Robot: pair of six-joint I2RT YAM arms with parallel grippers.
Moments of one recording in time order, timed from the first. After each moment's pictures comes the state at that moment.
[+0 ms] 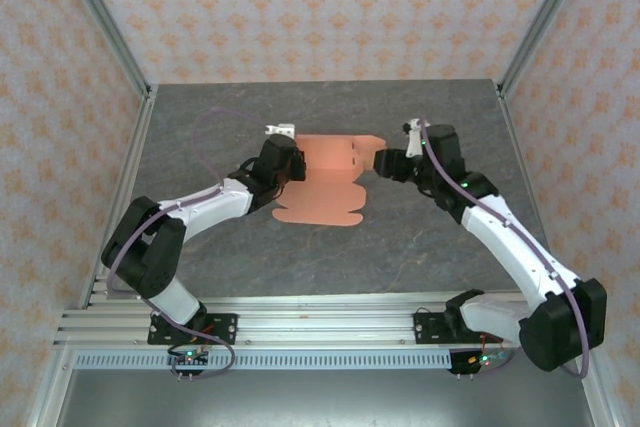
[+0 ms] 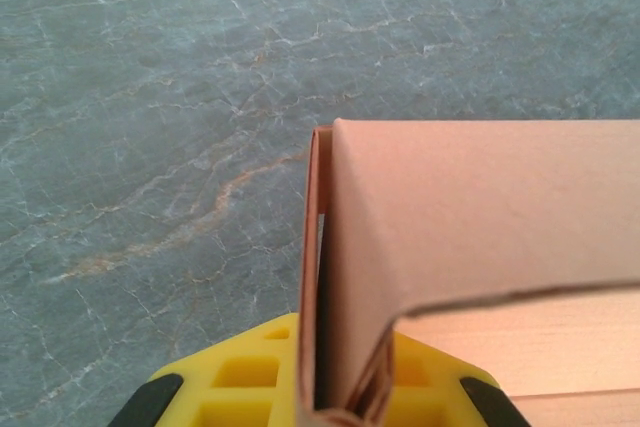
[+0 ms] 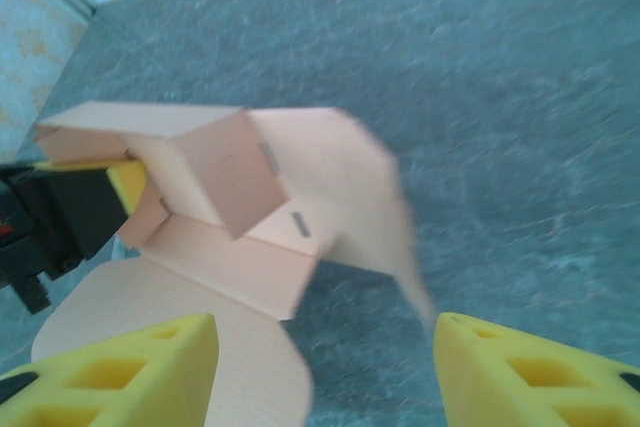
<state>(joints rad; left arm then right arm) -0.52 1.60 0.96 0.03 -0.23 -0.42 0.34 1.14 0.97 -0.42 -0.18 0.35</state>
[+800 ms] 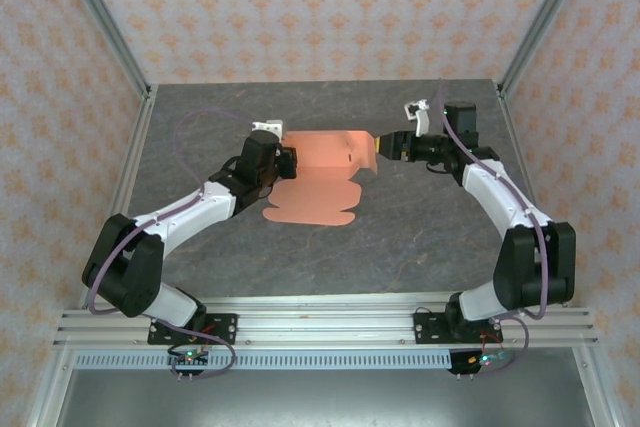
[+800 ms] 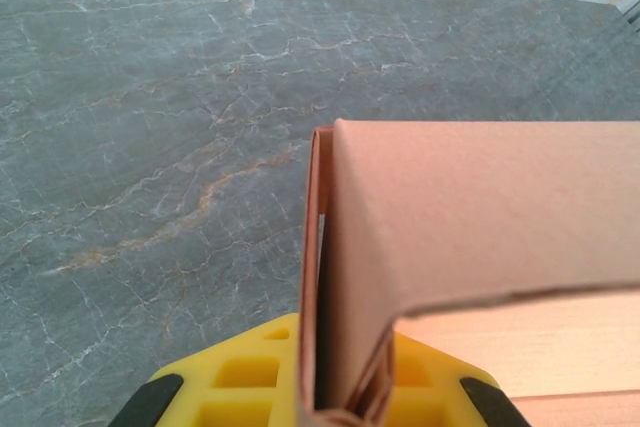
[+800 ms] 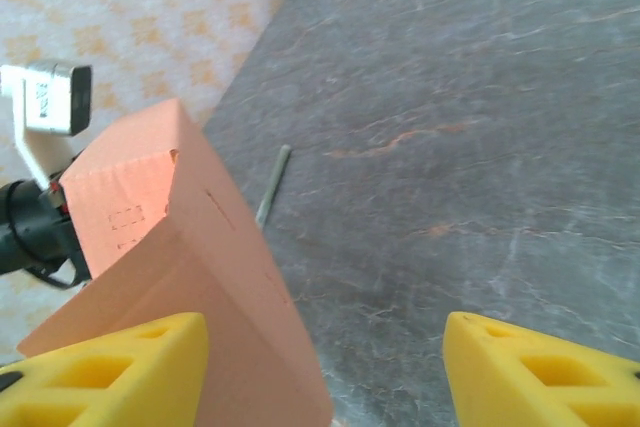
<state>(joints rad) -0.47 1.48 0.93 -0.02 -0.11 -0.44 0.10 1.47 1.06 -0.24 -0.91 0.19</state>
